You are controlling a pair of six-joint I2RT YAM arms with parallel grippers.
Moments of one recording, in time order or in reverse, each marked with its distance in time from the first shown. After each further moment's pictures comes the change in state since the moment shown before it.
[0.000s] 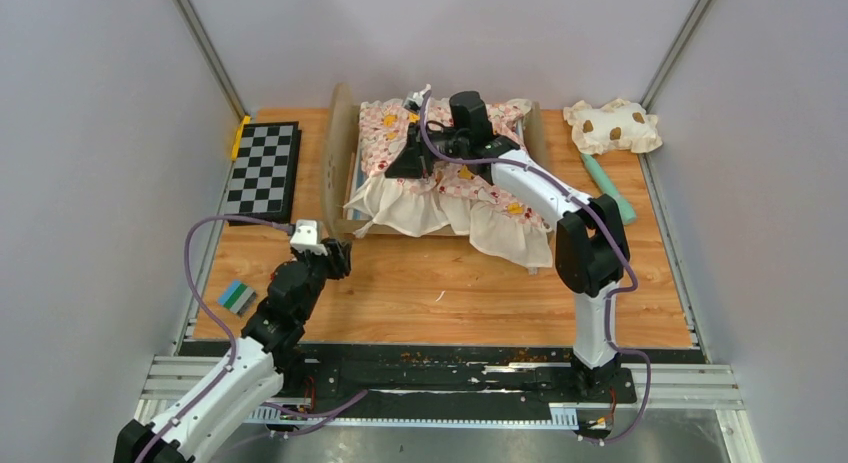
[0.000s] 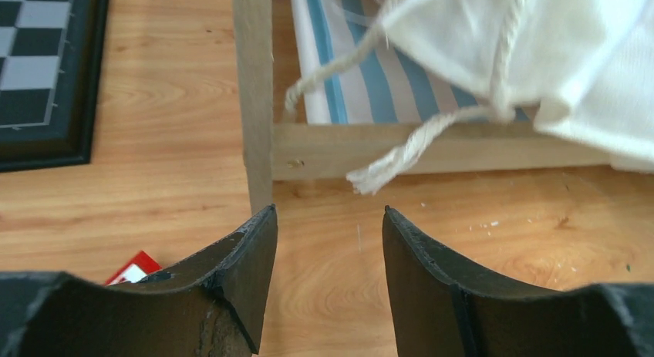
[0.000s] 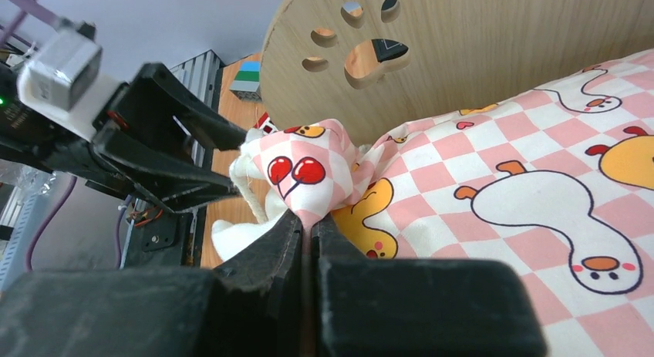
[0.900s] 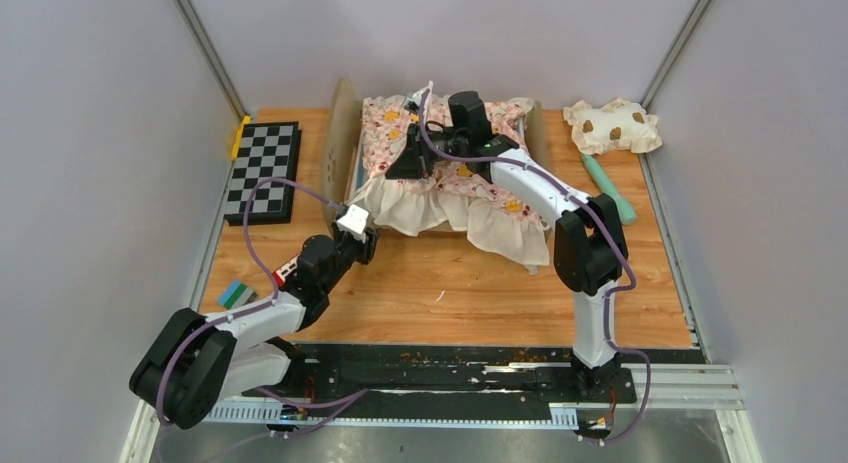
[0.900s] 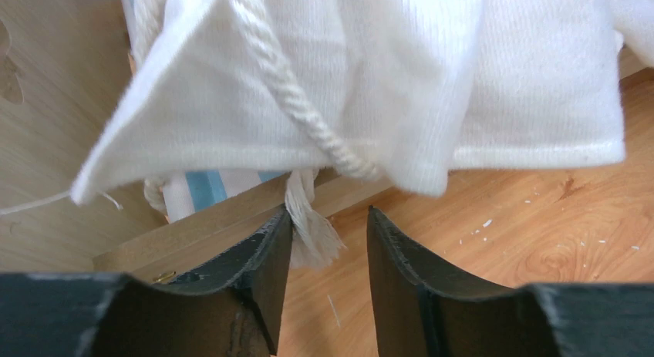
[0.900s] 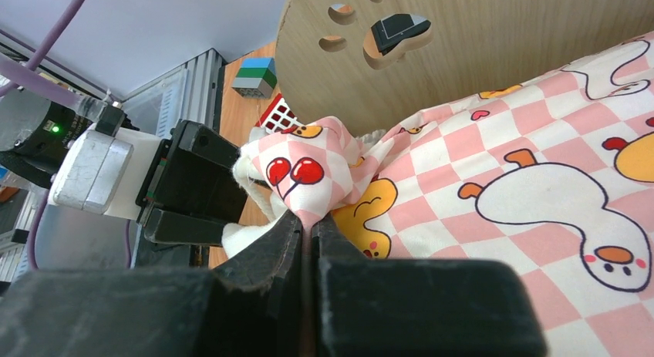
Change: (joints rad) left arm -0.016 0.585 0.006 0.605 0.269 0.293; right arm 0.000 0.015 0.027 -0.039 0.003 0.018
